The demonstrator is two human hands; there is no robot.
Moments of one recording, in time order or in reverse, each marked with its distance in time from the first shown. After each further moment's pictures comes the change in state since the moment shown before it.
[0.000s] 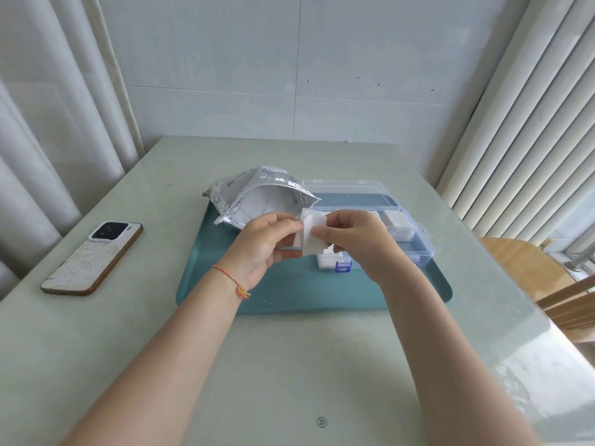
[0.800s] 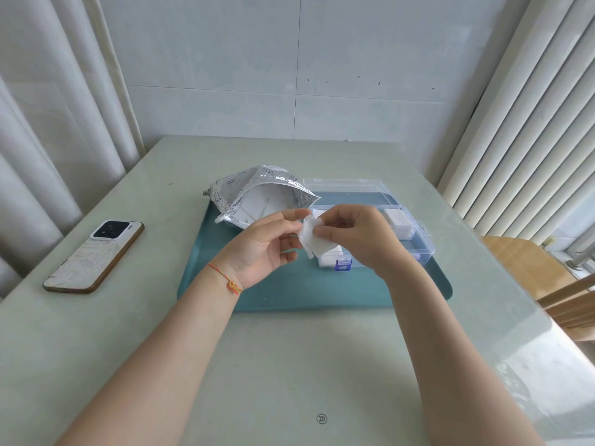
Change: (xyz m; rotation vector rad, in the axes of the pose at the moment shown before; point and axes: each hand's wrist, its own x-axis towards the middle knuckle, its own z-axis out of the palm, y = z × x) left_hand 0.001 -0.001 -0.011 -0.156 -0.261 -0.095; right_hand -0.003 -0.001 -0.005 -0.111 0.006 -0.104
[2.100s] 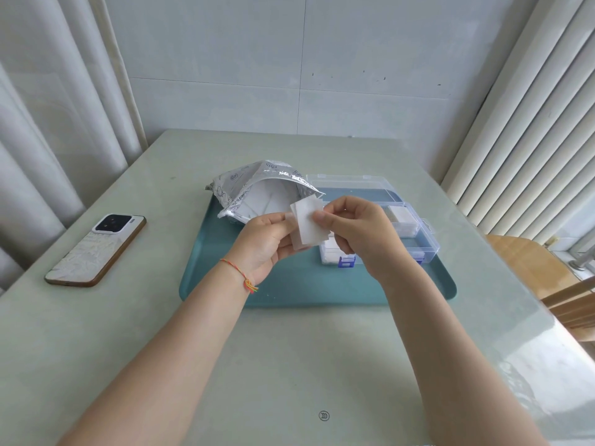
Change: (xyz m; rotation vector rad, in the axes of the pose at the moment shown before) left_hand 0.005 -0.008 0.008 0.042 0.286 0.042; right_hand -0.006 -0.012 0.009 0.307 0.020 0.072
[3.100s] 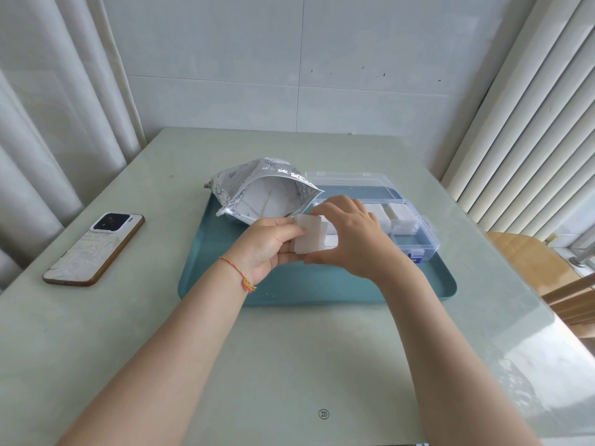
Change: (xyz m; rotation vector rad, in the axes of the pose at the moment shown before) left_hand -0.003 -0.001 0.000 0.121 -0.080 -0.070; right_hand 0.009 0.024 -0.005 -1.062 -0.086 -0.338
